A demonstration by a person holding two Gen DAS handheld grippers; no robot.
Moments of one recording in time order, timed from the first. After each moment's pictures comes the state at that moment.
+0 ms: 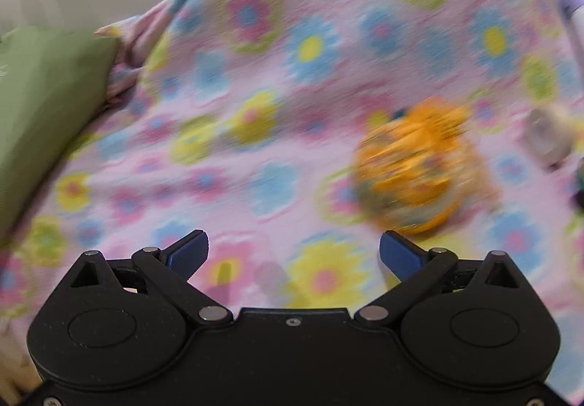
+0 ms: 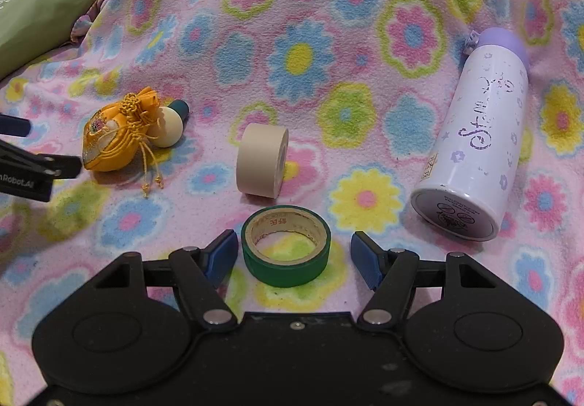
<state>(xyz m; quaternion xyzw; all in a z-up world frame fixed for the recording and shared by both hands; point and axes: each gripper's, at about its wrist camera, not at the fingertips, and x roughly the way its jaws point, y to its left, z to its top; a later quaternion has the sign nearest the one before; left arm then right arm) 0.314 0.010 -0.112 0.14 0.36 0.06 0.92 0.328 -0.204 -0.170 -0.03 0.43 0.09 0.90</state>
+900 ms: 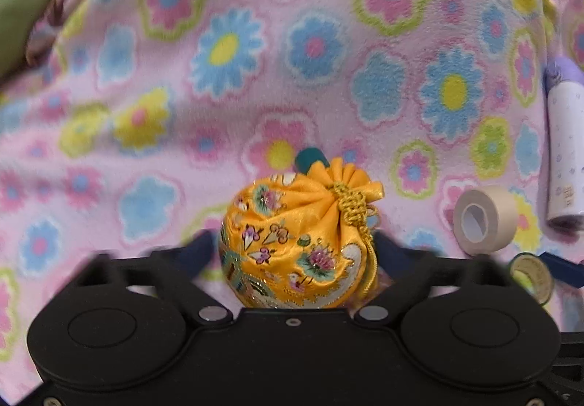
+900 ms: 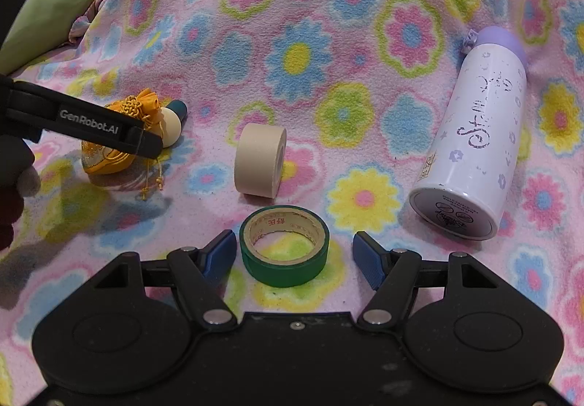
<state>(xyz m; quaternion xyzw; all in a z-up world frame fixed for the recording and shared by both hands) 0.368 -0.009 -0.107 -0.02 0.41 -0.04 0.91 0.329 -0.204 -0.170 -0.03 0.44 0.09 0.89</state>
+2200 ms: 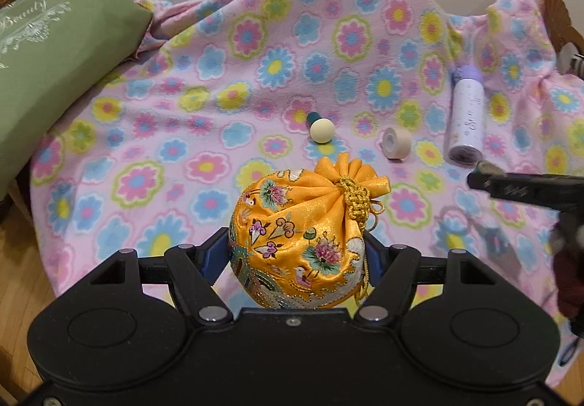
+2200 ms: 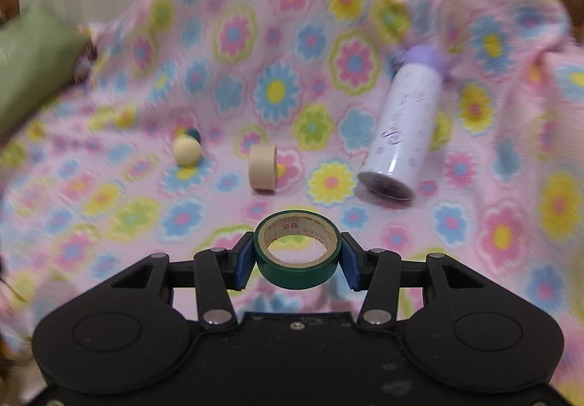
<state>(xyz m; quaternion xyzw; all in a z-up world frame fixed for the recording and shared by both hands) 0.142 0.024 -0.008 -0.02 0.37 -0.05 0.93 0.235 -0.207 -0.052 0.04 0.44 0.03 0.90</state>
